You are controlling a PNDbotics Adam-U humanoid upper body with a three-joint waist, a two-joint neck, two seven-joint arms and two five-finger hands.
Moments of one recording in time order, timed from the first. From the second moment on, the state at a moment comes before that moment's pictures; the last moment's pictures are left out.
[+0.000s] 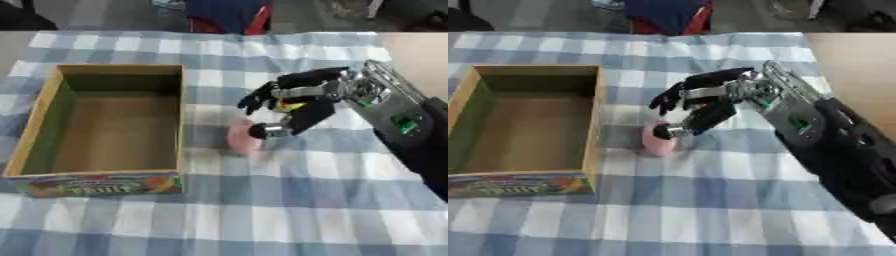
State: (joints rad) left arm -0.19 0.22 0.47 -1.98 -0.08 -0.26 0.42; right arm -0.92 -0.59 0.49 -1.47 0.40 -0.16 0.80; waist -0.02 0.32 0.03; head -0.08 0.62
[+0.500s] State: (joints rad) left arm -0.20 0.22 0.47 -1.98 -0.08 -0.26 0.41; right arm -0.89 -0.58 0.52 -1.45 0.56 -0.23 0.71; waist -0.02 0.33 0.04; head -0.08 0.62
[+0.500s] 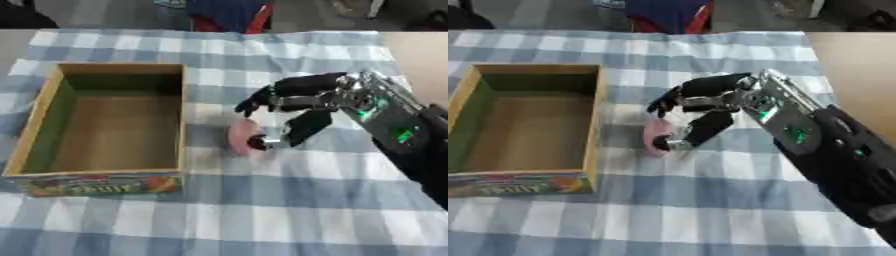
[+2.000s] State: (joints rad) left arm -0.20 0.22 0.46 -1.98 -0.08 -0.27 0.39; right arm -0.89 -0.54 0.52 -1.35 0.72 -0.29 0.59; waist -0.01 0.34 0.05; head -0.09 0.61
